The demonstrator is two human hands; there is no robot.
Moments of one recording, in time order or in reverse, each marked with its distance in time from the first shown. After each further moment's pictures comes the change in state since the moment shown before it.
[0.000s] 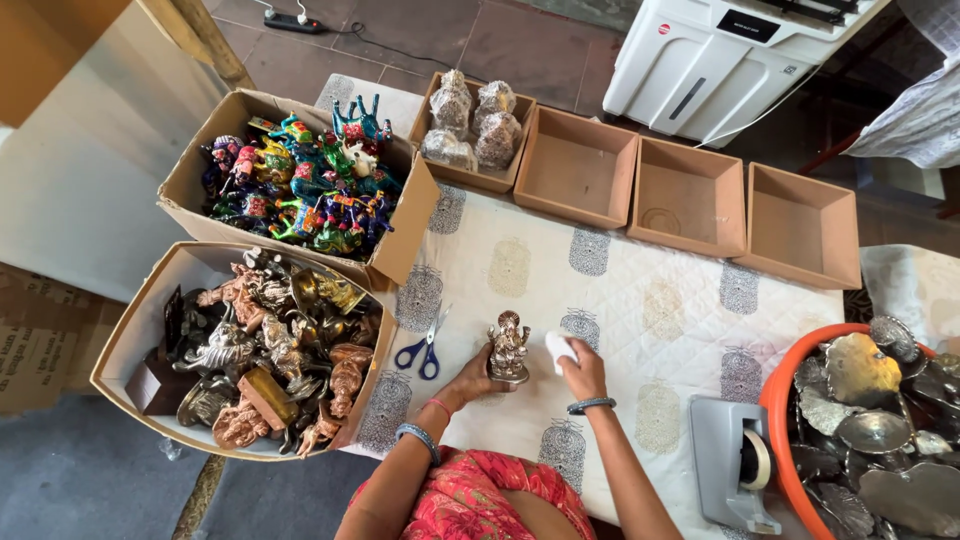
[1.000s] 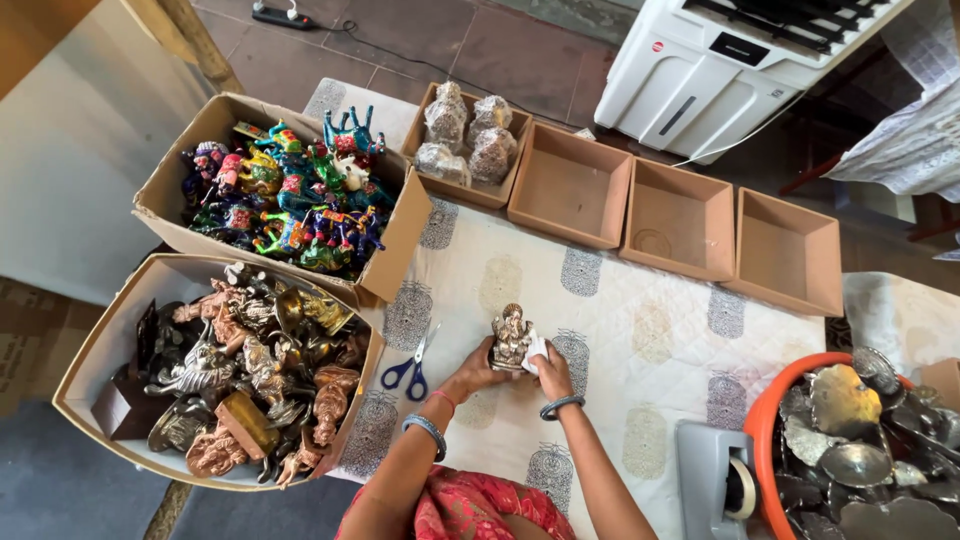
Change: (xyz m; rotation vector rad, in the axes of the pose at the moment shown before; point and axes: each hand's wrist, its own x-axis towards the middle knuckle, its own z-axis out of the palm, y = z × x) left_hand 0.047 0.043 0.003 0.078 0.076 -0.021; right_hand 0.038 -0.015 0.039 0.285 -0.156 0.332
